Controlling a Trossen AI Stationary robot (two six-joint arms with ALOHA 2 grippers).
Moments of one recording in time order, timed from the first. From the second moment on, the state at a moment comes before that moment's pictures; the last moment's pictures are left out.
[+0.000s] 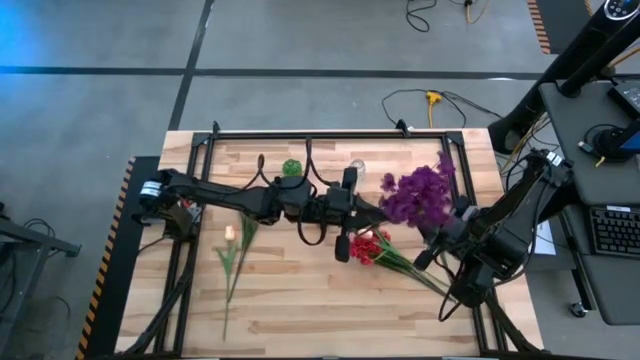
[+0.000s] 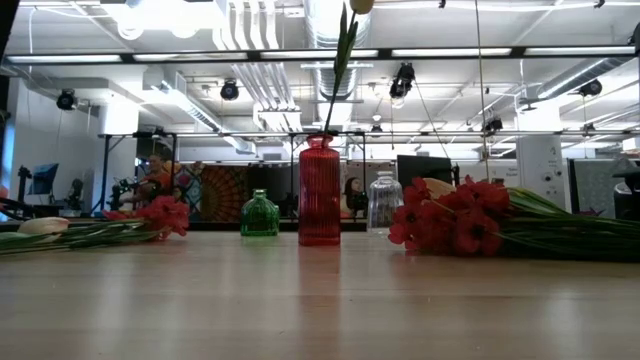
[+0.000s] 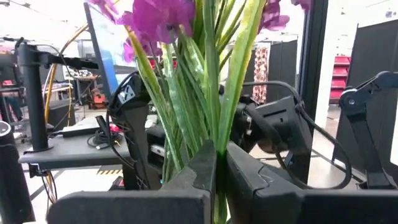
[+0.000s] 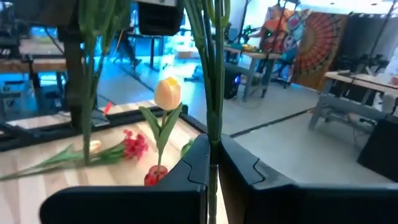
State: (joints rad) left arm -0.15 1.79 1.59 0.36 -0.02 0.00; right arm 0.84 1.24 1.17 -1.04 1.46 1.01
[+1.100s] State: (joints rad) left arm -0.08 1.63 1.59 0.07 -0.13 0.02; right arm 0.74 1.19 1.35 -1.04 1.37 0.66
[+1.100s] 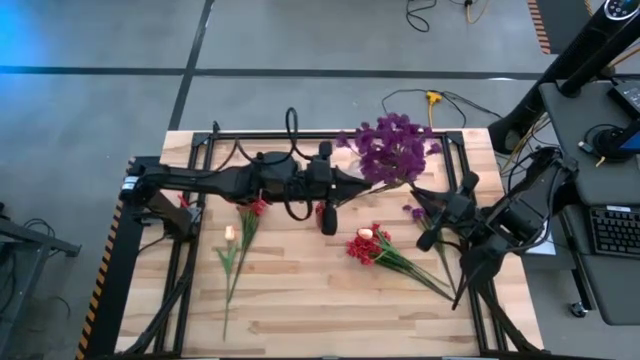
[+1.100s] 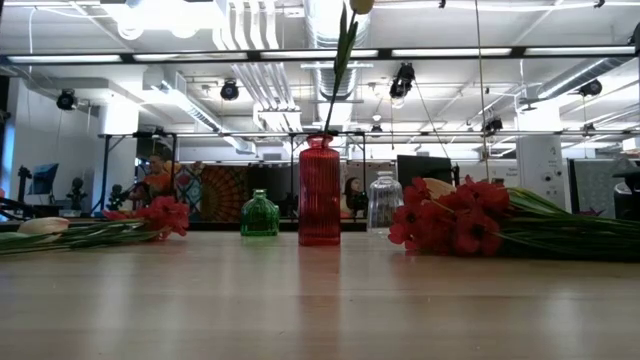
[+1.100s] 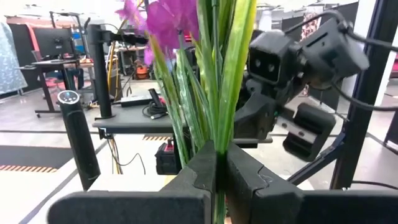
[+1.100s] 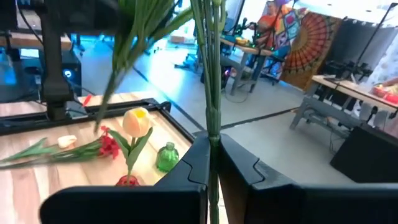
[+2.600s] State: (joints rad) left arm -0.12 1.44 1.59 -0.38 -0.30 -0.04; right arm 0.70 1.23 1.33 -1.08 1.26 0.63
